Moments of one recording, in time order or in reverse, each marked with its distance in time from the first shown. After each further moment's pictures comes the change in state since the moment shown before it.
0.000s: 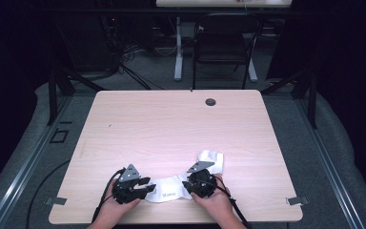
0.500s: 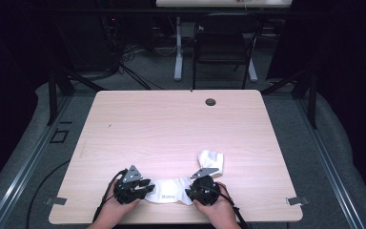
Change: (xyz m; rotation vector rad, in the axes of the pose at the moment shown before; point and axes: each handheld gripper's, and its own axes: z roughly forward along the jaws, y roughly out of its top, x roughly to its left) left arm 0.002 -0.003 0.006 0.032 0.028 0.034; right arm 0.009 -0.017 -0.011 0.051 0.022 0.076
